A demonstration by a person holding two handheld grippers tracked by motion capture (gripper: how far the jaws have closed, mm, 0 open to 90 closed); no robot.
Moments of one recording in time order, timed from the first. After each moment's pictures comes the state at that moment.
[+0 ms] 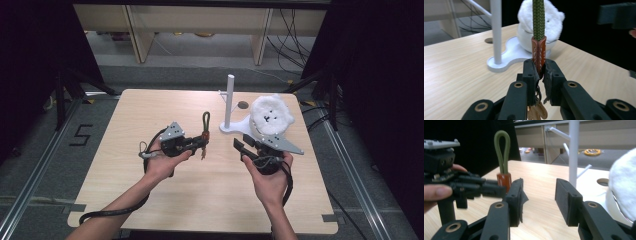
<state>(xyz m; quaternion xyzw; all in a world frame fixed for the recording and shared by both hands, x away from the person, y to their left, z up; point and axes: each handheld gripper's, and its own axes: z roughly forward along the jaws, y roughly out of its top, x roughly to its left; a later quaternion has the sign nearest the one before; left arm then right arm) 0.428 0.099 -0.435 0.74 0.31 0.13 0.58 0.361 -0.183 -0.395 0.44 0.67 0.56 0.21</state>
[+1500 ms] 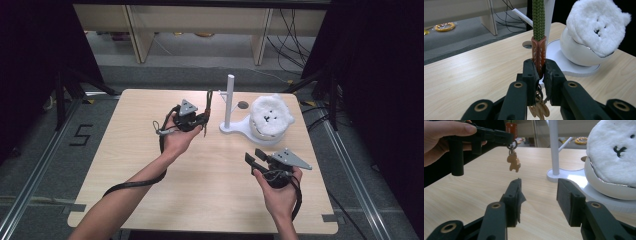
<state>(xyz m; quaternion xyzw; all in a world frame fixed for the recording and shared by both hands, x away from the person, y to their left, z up) 0.494 0.063 -0.417 0.74 0.38 0.22 0.51 0.347 -0.214 -0.435 0.46 0.67 0.53 0.22</state>
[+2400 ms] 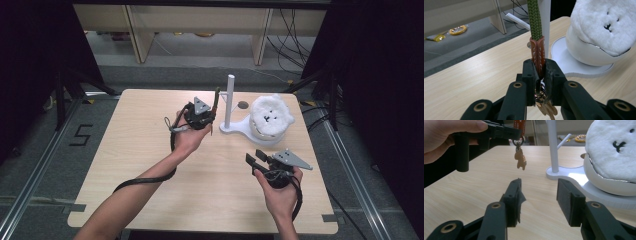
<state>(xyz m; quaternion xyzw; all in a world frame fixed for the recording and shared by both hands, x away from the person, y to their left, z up) 0.496 0.035 -0.412 0.76 0.36 0.27 0.46 0.348 -0.216 -0.440 0.47 0.67 0.53 0.22</state>
